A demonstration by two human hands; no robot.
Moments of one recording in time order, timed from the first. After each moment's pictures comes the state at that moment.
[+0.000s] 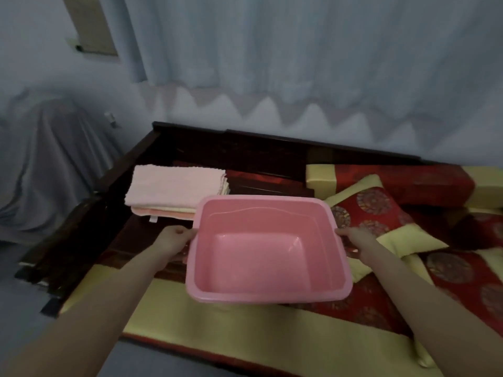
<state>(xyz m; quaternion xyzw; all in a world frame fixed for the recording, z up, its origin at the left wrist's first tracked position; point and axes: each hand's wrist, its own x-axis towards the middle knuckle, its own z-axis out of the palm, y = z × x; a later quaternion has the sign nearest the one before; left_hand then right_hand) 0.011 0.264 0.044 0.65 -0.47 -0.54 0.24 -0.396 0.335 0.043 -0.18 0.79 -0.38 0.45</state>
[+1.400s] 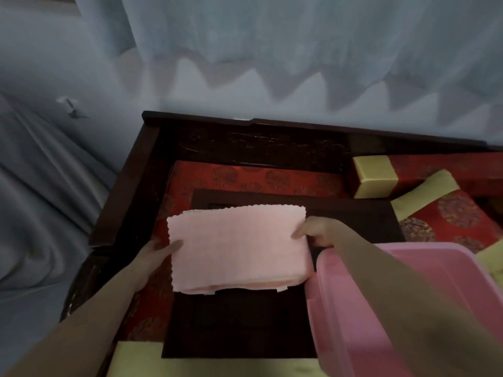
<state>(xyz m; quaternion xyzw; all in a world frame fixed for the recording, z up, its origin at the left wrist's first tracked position) 0.232 -0.104 -0.066 0.67 -0.40 -0.61 0.12 -0.143 -0.038 -0.040 -0.20 0.78 -0.14 0.58</state>
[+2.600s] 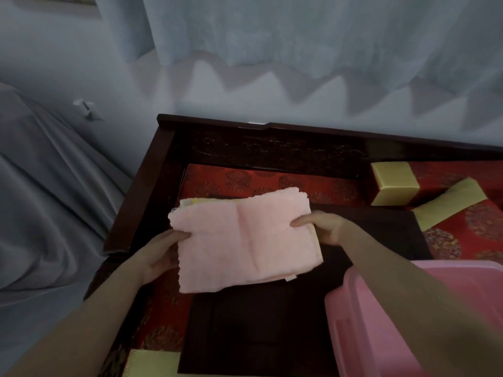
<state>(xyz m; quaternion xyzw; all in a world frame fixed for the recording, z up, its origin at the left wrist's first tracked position) 0.247 -0.142 -0.042 0.53 -0.34 -0.75 0.18 -0.115 -0.075 -0.009 -0.19 0.66 -0.25 0.68</state>
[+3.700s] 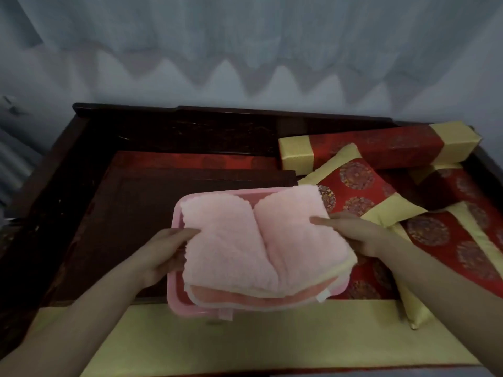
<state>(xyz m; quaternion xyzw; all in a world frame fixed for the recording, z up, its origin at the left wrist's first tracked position) -0.025 0.163 0.054 0.53 -0.43 -0.72 0.12 -0.366 0.278 0.086 -0.25 0.74 -0.25 0.57</state>
